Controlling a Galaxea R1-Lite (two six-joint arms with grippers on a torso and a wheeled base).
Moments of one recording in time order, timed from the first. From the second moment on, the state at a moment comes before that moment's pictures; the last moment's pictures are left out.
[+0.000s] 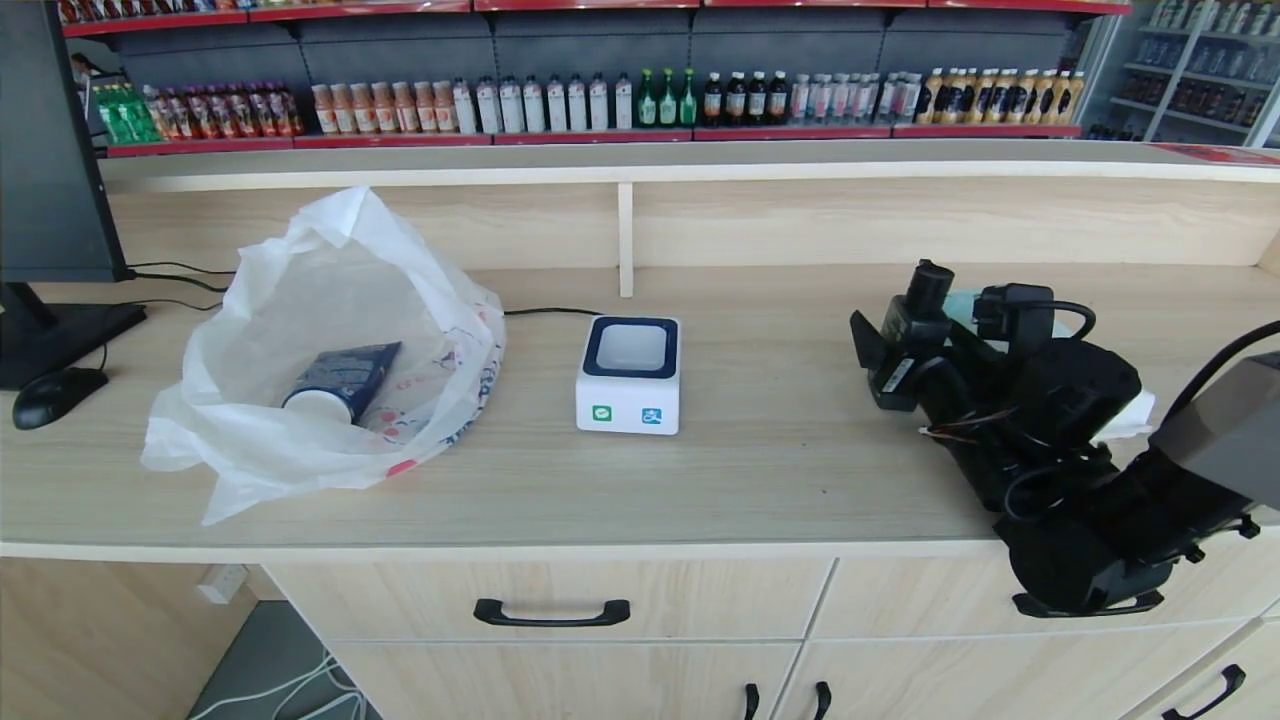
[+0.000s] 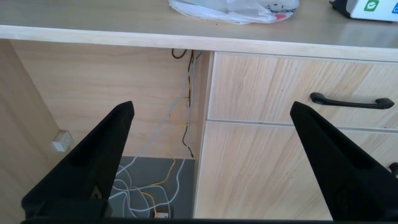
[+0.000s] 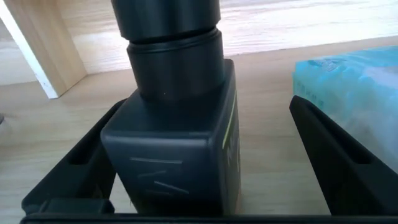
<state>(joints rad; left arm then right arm) 0.00 0.00 0.00 -0.02 0.00 0.02 0.26 2.09 -0.78 -1.57 -0.23 0.07</state>
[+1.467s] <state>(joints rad) 0.00 0.00 0.00 -0.02 0.00 0.02 0.26 2.05 -0.73 -1.57 -0.24 0.09</state>
